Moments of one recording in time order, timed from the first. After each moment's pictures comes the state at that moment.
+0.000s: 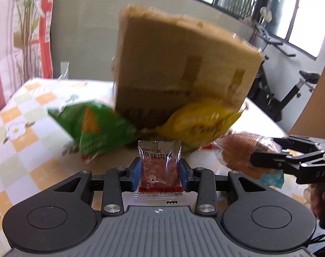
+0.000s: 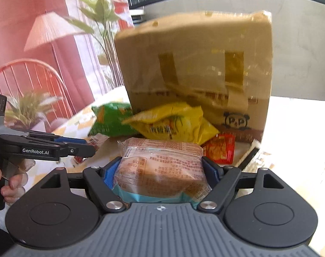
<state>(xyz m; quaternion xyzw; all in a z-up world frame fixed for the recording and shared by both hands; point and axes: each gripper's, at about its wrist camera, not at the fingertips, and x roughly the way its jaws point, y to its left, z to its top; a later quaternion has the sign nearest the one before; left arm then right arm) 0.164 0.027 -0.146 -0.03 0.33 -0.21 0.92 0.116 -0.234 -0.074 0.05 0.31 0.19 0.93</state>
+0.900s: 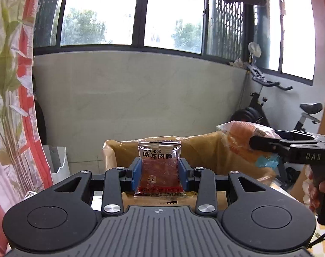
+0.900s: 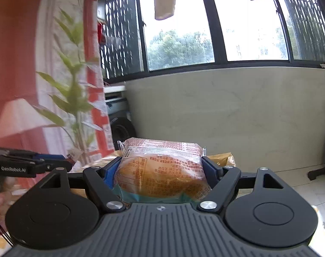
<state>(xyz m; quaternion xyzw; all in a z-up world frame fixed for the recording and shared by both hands) 0.297 -0.036 -0.010 0.02 0.19 -0.21 0.96 0.263 -0.265 0.062 0.03 0.15 0.12 0.98</state>
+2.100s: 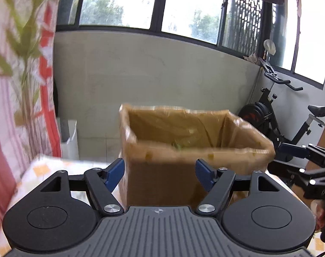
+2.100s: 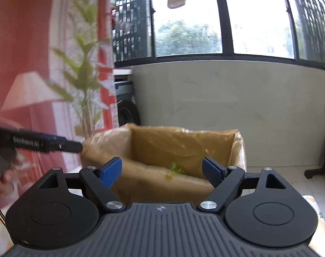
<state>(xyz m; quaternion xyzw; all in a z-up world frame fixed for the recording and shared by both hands) 0.247 0.012 -0.035 -0.02 0.24 -0.18 0.95 0.182 -0.247 0.034 -0.01 0.18 0.15 0.97</state>
